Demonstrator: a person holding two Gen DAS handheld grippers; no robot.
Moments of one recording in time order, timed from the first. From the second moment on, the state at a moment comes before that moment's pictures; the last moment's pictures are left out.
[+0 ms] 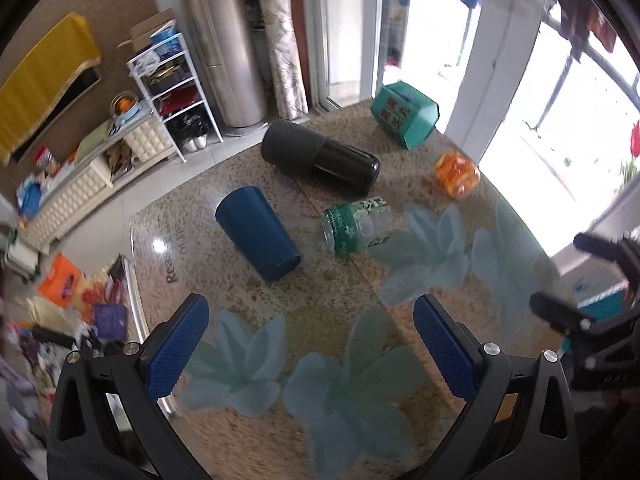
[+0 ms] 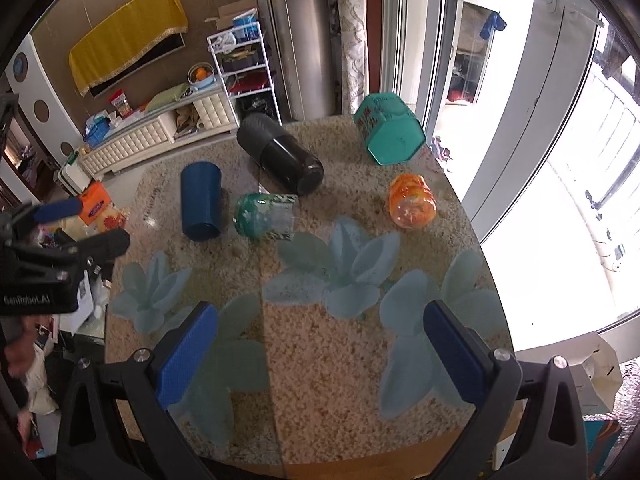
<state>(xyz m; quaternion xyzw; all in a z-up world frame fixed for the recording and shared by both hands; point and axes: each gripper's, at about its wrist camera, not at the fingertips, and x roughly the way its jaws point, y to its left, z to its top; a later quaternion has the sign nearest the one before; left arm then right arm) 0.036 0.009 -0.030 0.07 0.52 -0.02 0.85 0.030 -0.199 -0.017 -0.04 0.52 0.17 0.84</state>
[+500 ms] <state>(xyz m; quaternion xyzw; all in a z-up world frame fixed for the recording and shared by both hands) 0.103 -0.024 -0.054 0.17 0.57 -0.09 0.80 0.069 -0.219 -0.043 -0.02 0.56 0.20 0.81</state>
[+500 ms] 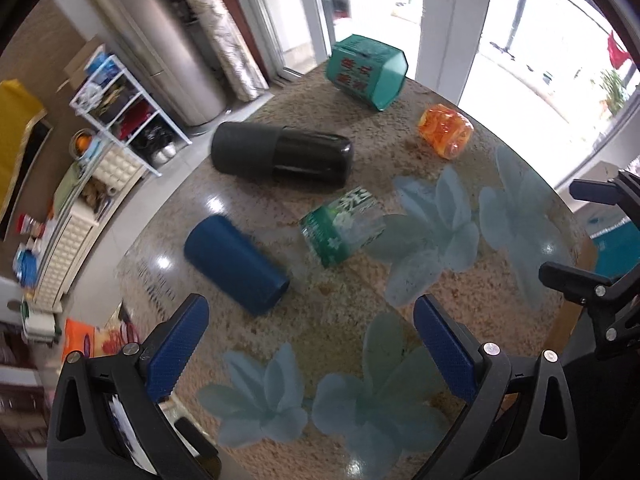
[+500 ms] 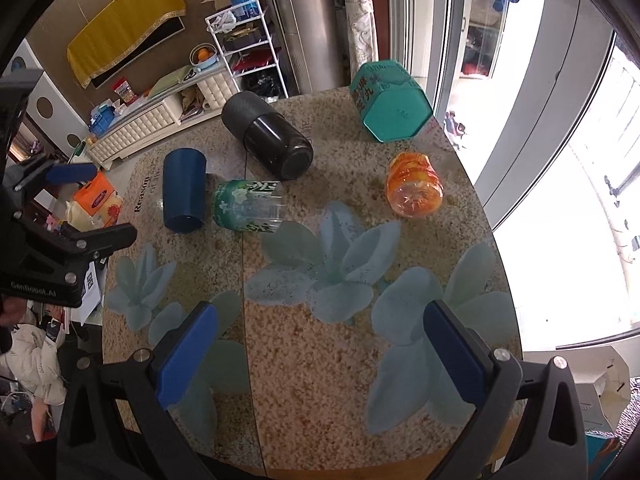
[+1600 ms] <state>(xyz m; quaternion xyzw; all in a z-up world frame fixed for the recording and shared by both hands) 0.201 -0.076 -0.215 0.37 0.66 -0.30 0.58 0.122 -0.305 -0.117 0.05 0.64 0.15 0.75</state>
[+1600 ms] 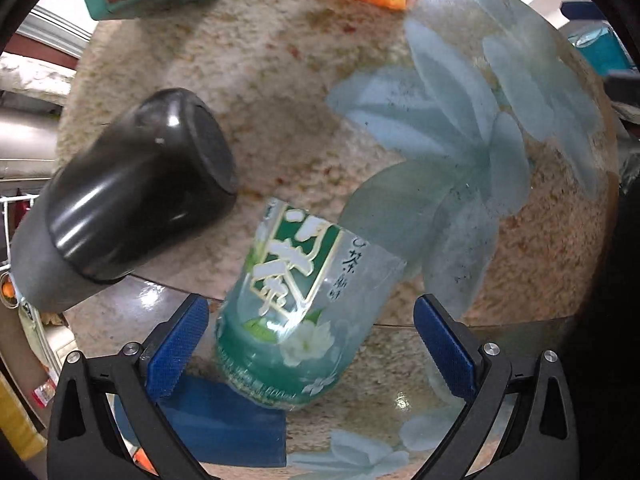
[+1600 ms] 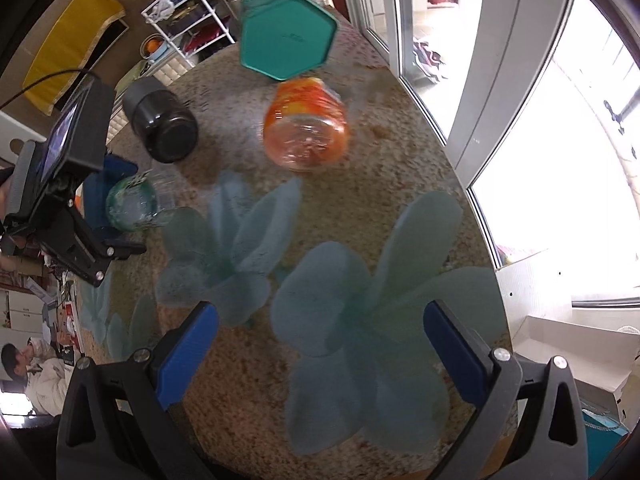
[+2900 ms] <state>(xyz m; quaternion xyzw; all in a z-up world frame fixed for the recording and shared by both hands) 0.103 0.000 -0.127 0.15 0.68 -0.14 0.71 0.058 -0.279 -0.079 0.02 0.61 0.14 0.78</state>
